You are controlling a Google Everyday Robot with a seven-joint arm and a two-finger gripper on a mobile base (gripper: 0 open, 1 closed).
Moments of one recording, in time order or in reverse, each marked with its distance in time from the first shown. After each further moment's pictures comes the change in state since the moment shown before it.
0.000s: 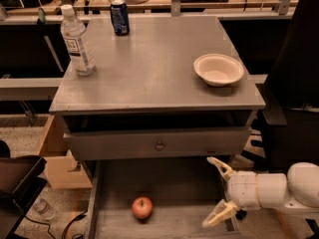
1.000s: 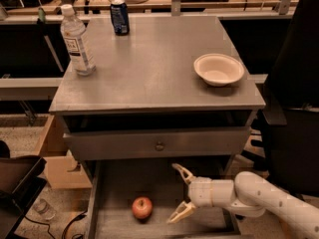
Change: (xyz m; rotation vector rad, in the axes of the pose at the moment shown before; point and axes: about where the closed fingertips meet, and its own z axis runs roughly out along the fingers) arm 0.036 -0.005 0.140 -0.044 -0.186 -0.021
